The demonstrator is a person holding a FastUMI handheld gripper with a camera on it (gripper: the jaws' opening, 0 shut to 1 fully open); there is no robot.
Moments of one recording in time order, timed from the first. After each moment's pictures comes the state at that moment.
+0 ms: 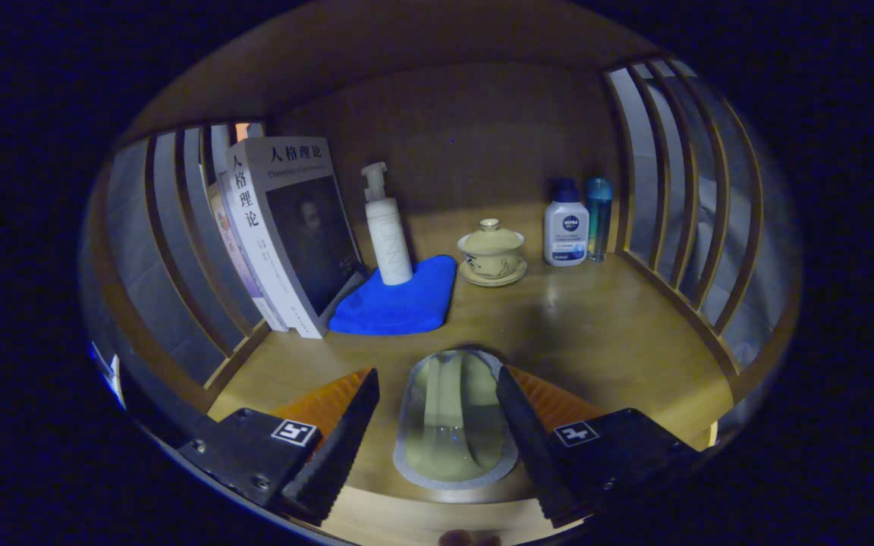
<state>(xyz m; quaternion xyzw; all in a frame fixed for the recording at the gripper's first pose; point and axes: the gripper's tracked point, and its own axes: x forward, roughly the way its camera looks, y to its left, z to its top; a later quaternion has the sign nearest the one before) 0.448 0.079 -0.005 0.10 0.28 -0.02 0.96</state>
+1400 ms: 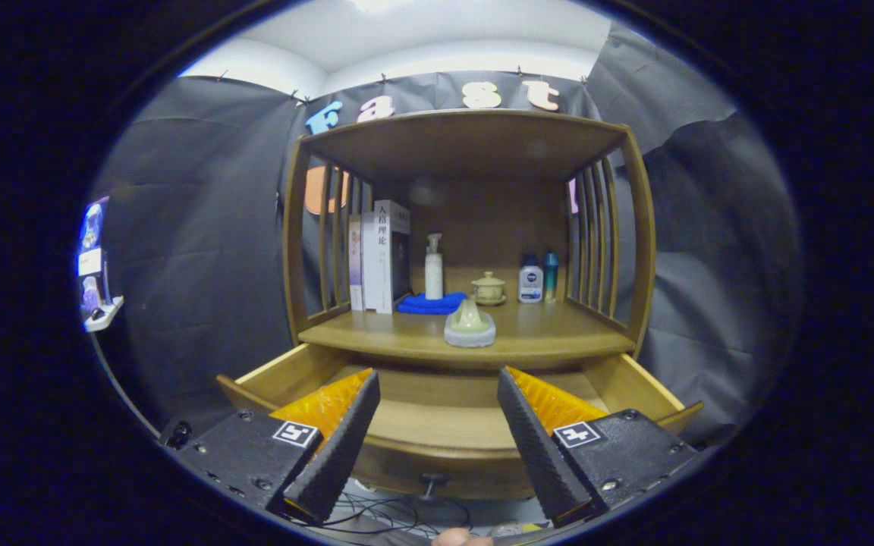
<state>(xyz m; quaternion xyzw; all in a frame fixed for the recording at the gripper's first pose) 0.169 0.129 -0.007 0.01 0.10 -0.01 1.00</state>
